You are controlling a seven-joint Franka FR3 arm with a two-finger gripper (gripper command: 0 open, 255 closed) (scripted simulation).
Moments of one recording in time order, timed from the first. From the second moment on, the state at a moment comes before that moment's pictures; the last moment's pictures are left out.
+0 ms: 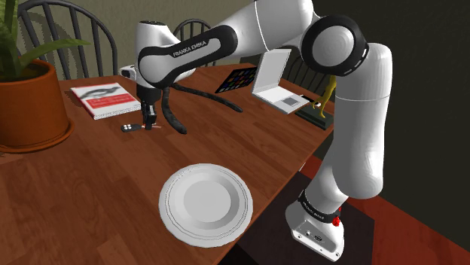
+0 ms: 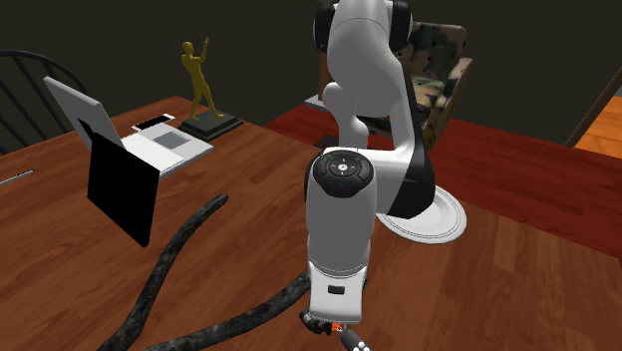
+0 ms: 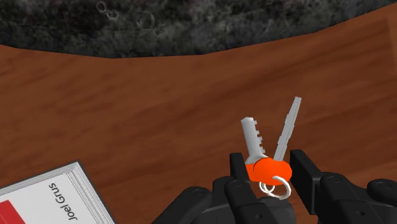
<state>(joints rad) 0.25 0.44 0.12 -1.73 -0.02 2.24 -0.84</state>
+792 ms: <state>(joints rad) 0.25 0.40 0.12 -1.70 -0.01 2.17 -0.85</state>
